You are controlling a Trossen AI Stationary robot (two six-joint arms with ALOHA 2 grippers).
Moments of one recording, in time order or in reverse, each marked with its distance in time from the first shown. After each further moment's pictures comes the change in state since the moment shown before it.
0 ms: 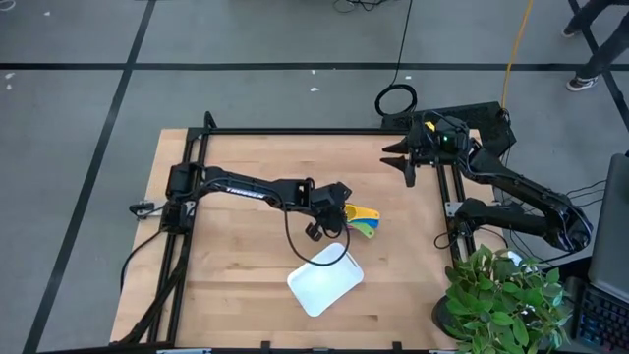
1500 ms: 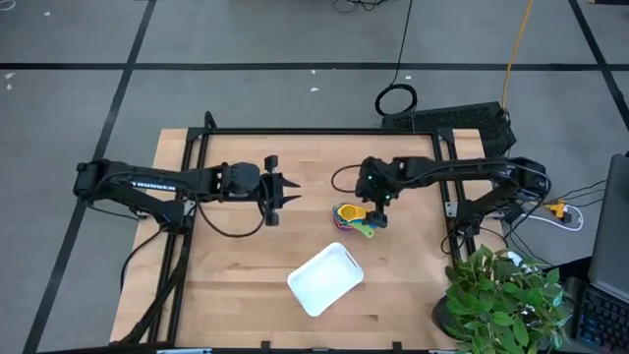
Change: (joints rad) left arm 0.027 -0.777 -0.625 0.275 -0.108 -0.522; right arm 0.486 0.609 0.253 -0.421 0.179 0.082
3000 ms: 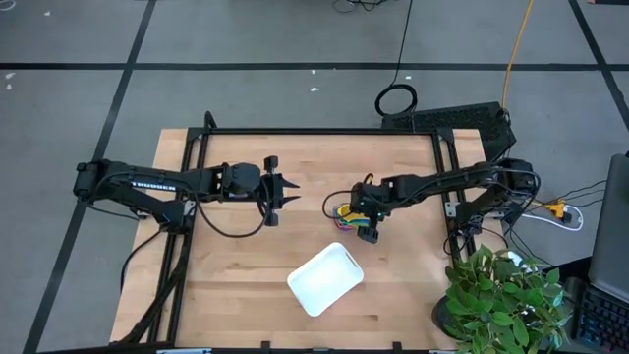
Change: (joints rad) left arm 0.000 0.000 0.000 -0.024 0.000 0.010; right arm 0.188 0.096 -0.001 0.051 0.209 0.249
